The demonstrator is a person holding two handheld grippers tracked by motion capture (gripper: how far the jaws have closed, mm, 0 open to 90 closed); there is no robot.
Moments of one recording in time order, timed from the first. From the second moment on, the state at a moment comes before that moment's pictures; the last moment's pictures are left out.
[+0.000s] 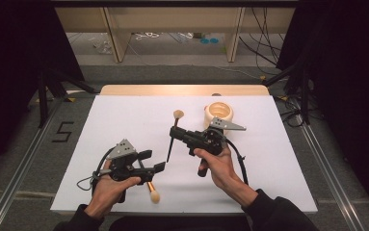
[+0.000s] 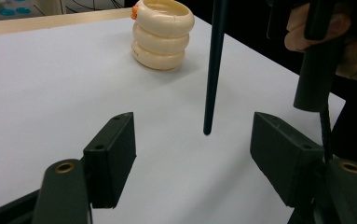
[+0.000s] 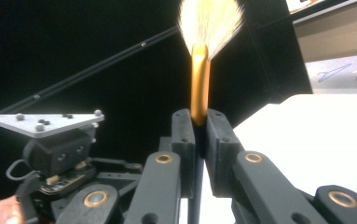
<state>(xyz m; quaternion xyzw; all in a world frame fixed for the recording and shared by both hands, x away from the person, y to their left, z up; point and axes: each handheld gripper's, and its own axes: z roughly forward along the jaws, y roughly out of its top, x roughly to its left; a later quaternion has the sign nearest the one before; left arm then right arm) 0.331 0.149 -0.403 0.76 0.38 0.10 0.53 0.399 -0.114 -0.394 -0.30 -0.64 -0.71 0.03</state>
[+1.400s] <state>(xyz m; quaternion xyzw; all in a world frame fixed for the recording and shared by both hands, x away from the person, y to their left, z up) 0.312 0.158 -0.423 0.78 0.38 0.12 0.48 0.460 -0.196 -0.373 -0.34 -0.67 -0.64 -0.16</state>
